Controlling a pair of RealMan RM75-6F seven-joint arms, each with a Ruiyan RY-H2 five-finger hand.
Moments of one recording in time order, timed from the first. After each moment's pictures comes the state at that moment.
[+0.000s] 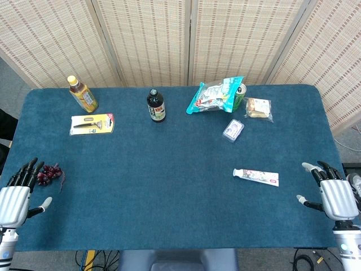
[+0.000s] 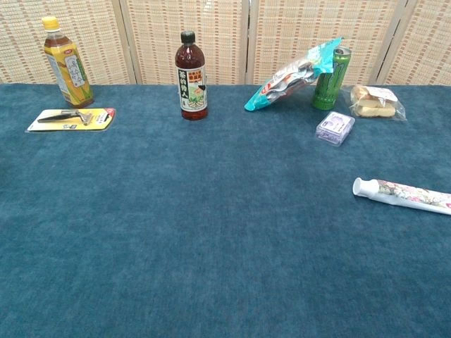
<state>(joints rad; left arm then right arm) -0.12 -1.12 -0.07 -1.66 1.50 1.50 0.11 0.09 -1.14 0.07 -1.59 -1.48 1.47 -0.04</state>
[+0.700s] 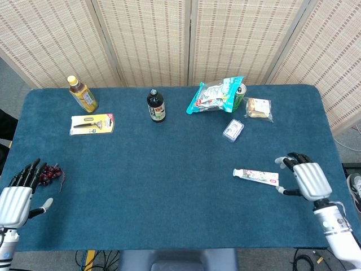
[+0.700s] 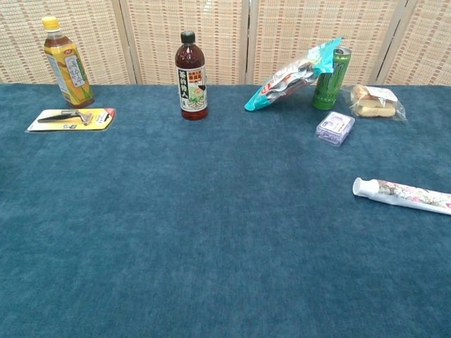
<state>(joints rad) -0.12 -1.12 -0.06 -1.66 1.52 1.50 0.11 0.27 -1.09 0.12 -1.65 -1.45 1.19 -0.02</state>
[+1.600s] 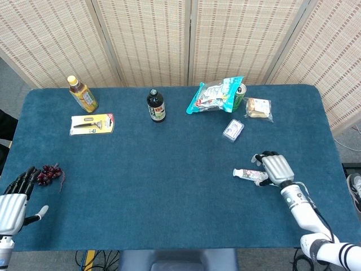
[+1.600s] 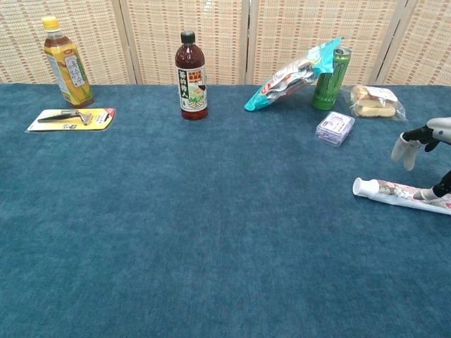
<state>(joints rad) -0.09 -1.12 -0.03 -1.64 1.49 1.49 0.07 0.49 -1.36 0.13 -1.37 -1.22 0.88 -0.14</state>
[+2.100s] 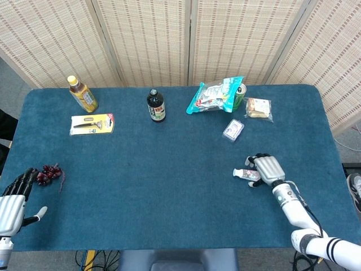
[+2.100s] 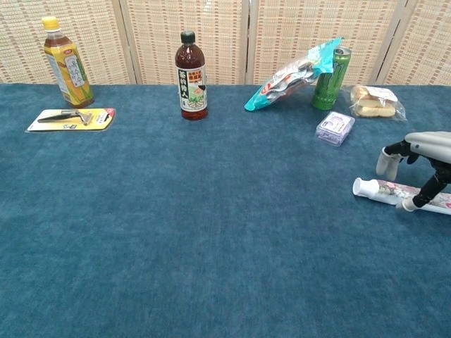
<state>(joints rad) -0.08 -1.13 -0.03 -1.62 1.49 1.49 0.05 0.53 -1.44 0.12 -1.29 -1.18 0.84 -0.15</state>
